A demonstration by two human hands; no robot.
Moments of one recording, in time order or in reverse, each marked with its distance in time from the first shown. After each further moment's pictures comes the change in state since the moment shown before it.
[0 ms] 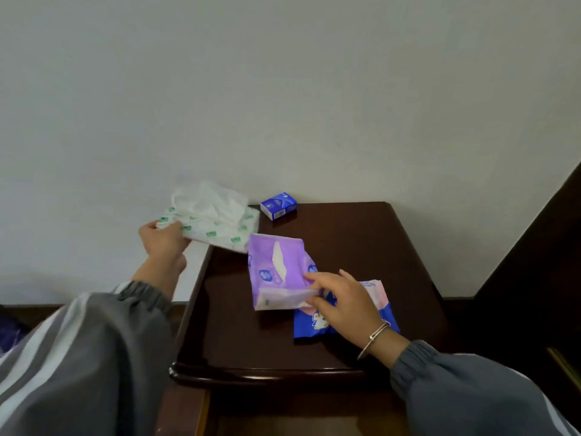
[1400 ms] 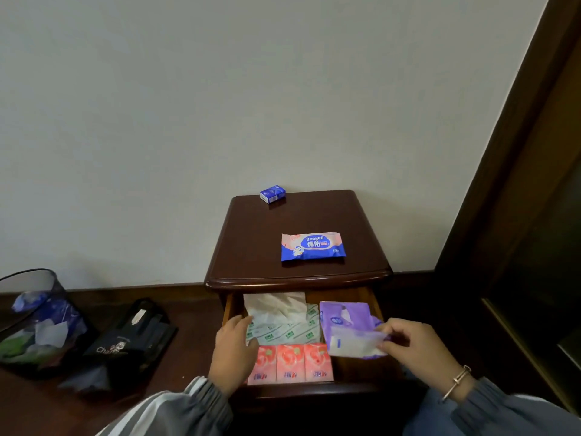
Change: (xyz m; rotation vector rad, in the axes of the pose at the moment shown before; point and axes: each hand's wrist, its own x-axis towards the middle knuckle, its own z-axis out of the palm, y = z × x) left_hand -0.292 -0.068 -0.206 1.281 -0.658 0.350; right_hand -0.270 -0.045 -0.098 0.077 -0.029 0.346
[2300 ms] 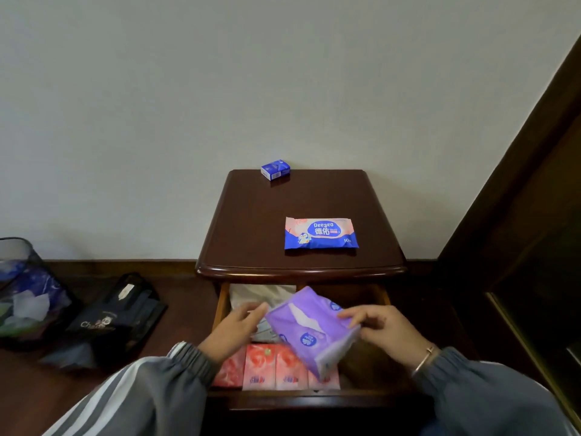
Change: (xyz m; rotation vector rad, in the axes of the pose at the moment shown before) left_hand 0.044 -0.003 0.001 -0.634 -0.340 -0.125; right_hand 0.064 0.000 0.047 0.365 -0.245 0.001
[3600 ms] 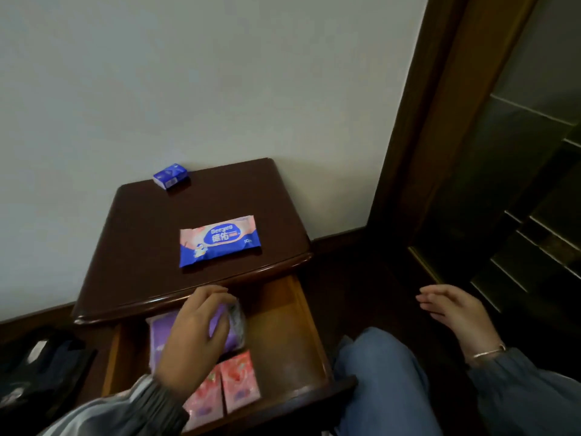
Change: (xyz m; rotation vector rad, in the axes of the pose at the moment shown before) left_hand -0.021 0.086 0.081 0.633 0.128 0.722; right_hand -0.122 0.074 -0.159 0.247 0.850 0.398
